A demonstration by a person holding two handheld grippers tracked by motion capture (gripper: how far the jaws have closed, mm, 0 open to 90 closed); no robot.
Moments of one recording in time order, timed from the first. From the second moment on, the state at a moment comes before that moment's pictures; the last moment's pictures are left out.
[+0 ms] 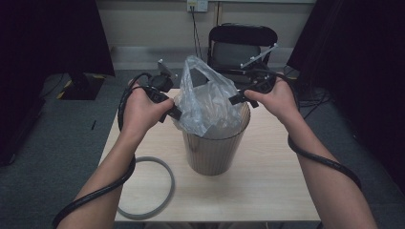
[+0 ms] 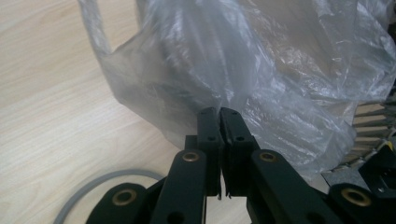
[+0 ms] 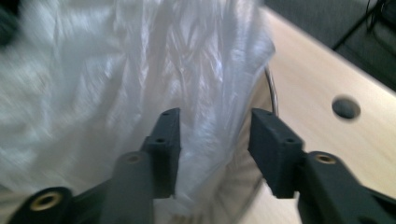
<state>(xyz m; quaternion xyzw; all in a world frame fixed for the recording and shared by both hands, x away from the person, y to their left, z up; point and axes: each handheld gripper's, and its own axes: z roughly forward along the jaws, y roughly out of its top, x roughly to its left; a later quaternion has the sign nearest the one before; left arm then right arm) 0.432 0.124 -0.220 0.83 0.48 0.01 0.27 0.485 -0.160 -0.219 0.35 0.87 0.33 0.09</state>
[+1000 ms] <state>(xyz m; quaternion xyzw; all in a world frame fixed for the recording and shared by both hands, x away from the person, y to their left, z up) 0.439 0.145 -0.220 0.79 0.51 0.07 0.34 0.466 -0.057 -0.238 0.24 0.93 0.29 -0.01</state>
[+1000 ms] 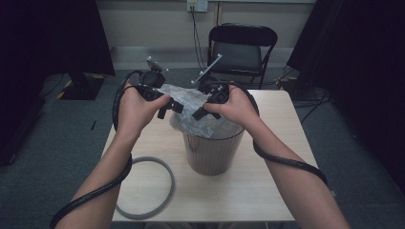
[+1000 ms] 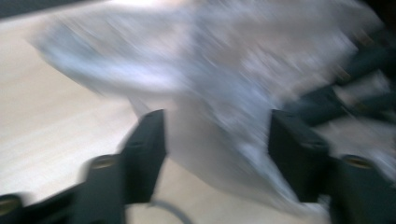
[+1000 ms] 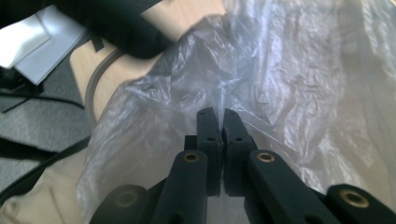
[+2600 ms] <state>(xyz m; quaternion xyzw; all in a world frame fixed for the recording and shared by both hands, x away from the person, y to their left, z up) 0.428 0.126 -0.235 0.82 0.48 0.00 0.30 0.480 -0.069 -0.247 0.27 0.92 0.27 0.05</state>
